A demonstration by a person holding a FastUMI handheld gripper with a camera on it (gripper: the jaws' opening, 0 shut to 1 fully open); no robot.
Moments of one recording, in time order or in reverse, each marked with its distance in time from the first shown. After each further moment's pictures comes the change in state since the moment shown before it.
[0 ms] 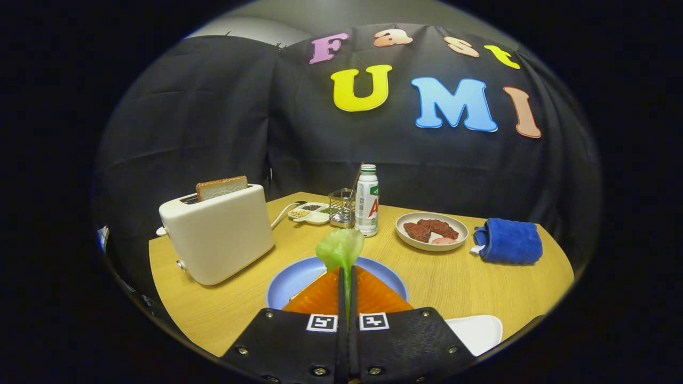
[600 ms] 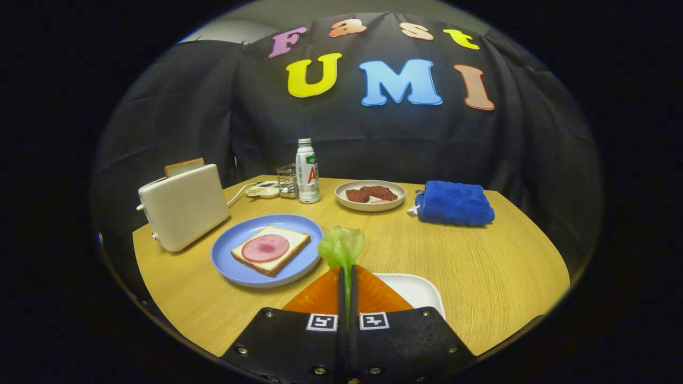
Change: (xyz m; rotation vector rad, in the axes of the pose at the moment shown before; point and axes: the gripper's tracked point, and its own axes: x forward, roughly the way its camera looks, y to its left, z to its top) arm -0.074 -0.097 -0.046 0.058 0.047 -0.129
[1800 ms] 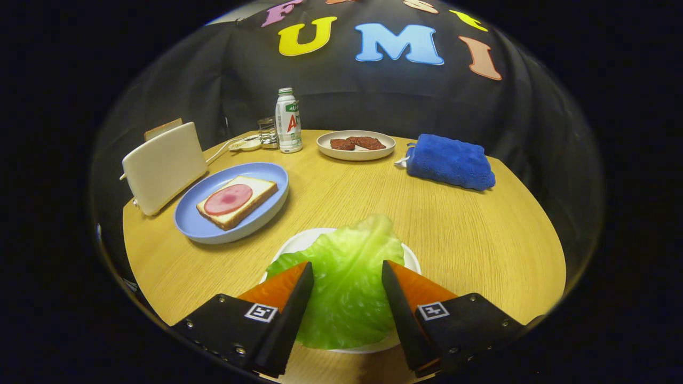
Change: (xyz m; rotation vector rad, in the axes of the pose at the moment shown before) arm 0.008 -0.056 -0.074 0.020 0.289 -0.021
